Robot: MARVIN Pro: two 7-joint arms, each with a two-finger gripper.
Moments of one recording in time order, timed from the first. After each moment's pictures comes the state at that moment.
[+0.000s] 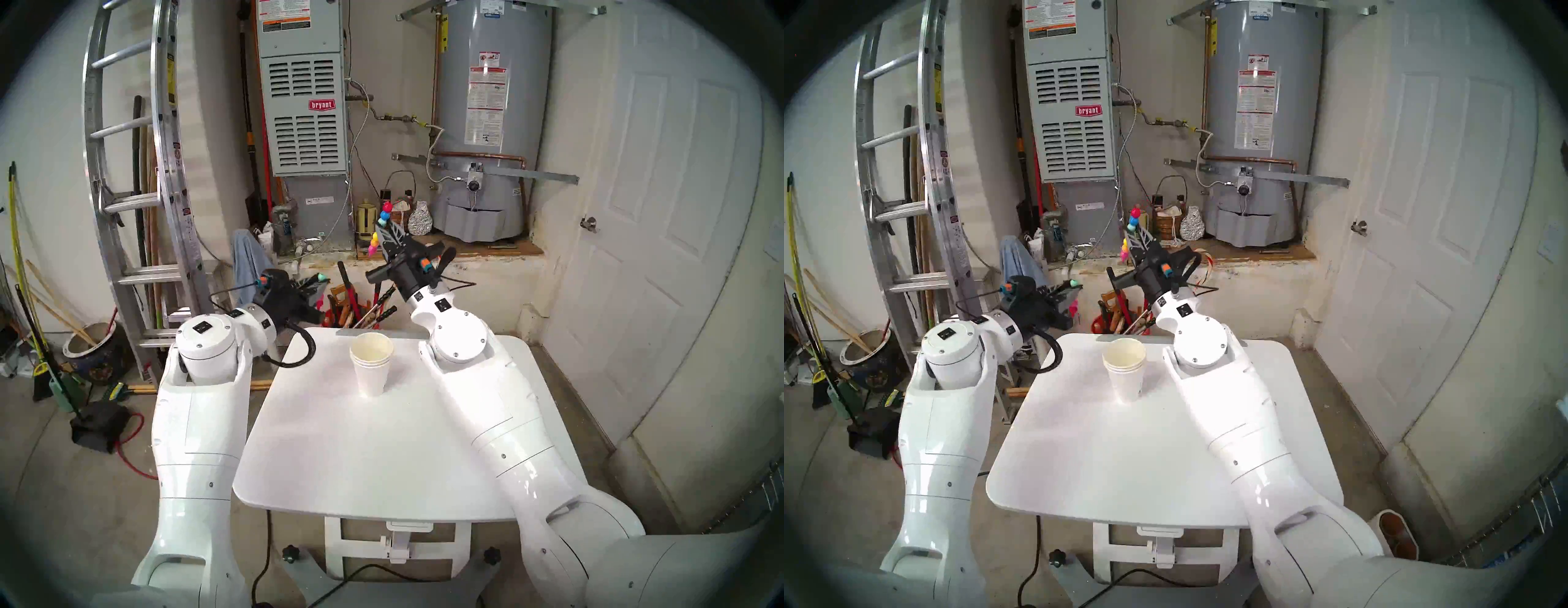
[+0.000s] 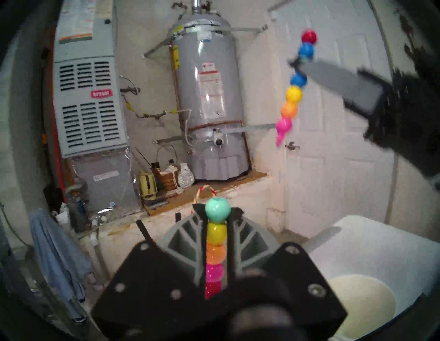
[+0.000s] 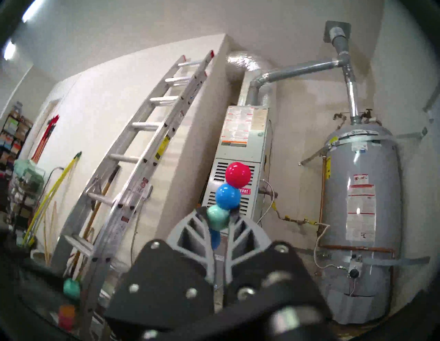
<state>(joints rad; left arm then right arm) 1.29 -1.50 -1.79 -1.69 0.02 0.29 -0.67 -1.07 -1.57 1.18 -1.28 -0.13 -0.34 0.09</state>
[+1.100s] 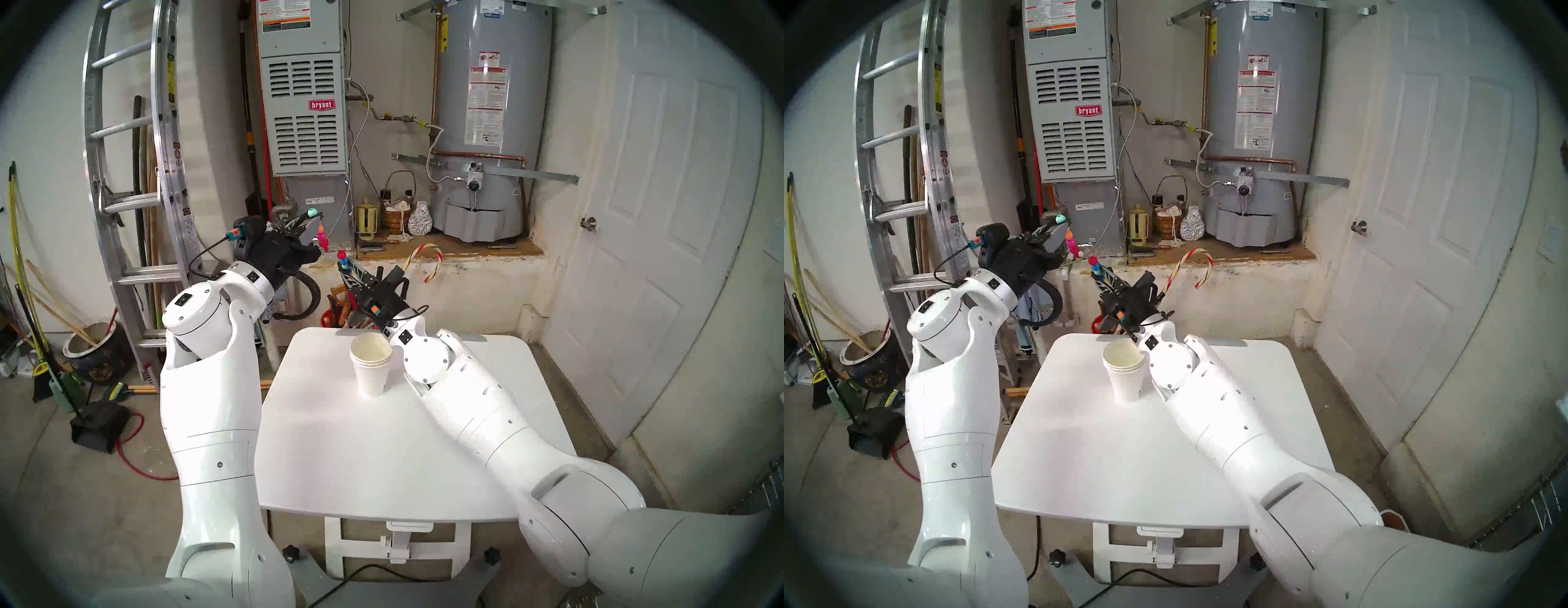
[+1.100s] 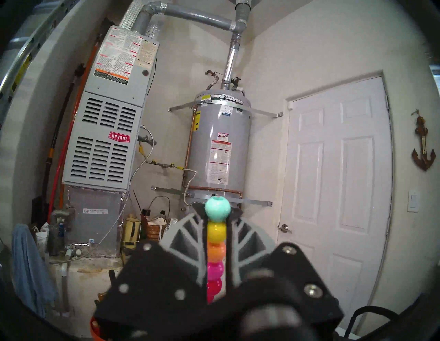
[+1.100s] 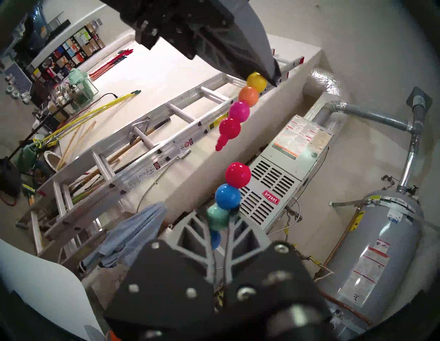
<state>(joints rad) 1.23 -1.64 -1.83 -1.76 -0.17 0.36 -0.63 -0.94 -1.59 1.03 -0.96 -0.55 -0.50 -0.09</state>
